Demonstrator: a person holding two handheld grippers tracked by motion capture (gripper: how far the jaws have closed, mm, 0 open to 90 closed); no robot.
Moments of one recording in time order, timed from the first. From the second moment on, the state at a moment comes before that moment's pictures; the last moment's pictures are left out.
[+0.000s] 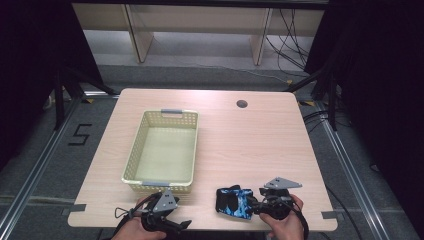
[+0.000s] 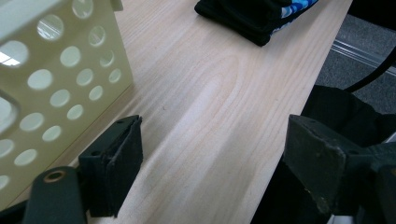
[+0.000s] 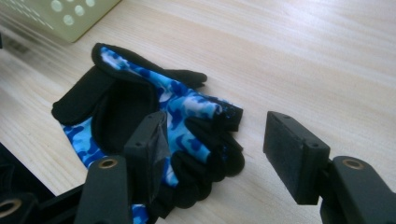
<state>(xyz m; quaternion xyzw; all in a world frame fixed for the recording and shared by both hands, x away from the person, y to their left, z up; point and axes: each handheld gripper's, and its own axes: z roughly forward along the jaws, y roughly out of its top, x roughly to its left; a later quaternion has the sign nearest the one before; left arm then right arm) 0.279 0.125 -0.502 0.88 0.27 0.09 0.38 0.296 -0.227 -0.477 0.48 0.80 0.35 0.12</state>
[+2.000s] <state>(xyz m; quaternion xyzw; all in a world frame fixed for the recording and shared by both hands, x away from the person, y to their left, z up) 0.310 0.061 -0.505 0.85 0.31 -0.04 0.43 0.314 -0.223 -0.503 0.35 0.87 0.35 0.03</state>
